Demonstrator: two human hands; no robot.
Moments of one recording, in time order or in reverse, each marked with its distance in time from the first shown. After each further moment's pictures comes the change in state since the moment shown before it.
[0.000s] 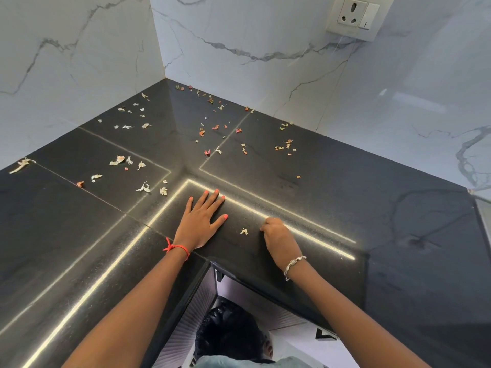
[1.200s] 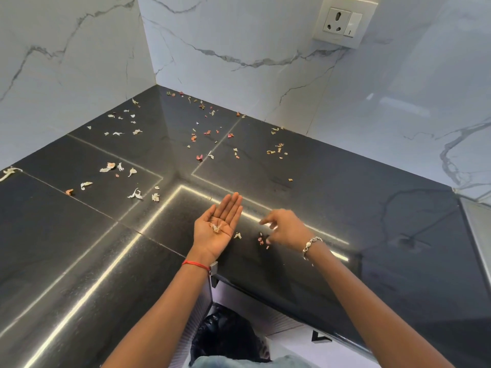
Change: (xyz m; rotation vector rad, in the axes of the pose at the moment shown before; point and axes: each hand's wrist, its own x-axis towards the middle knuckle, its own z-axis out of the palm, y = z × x) left_hand -0.002 0.079 -0.029 -2.621 -0.045 -0.547; right_hand 0.017 0.001 -0.068 0.071 -0.318 0.155
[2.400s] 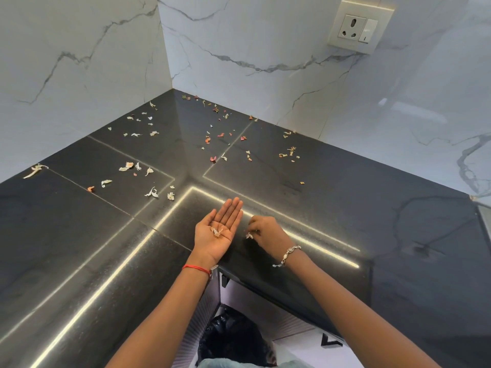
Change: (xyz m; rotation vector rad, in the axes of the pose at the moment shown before) left_hand -0.021 0.015 -0.008 0.020 0.032 0.062; right_hand 0.021 -0.030 0.049 0.017 0.120 -0.262
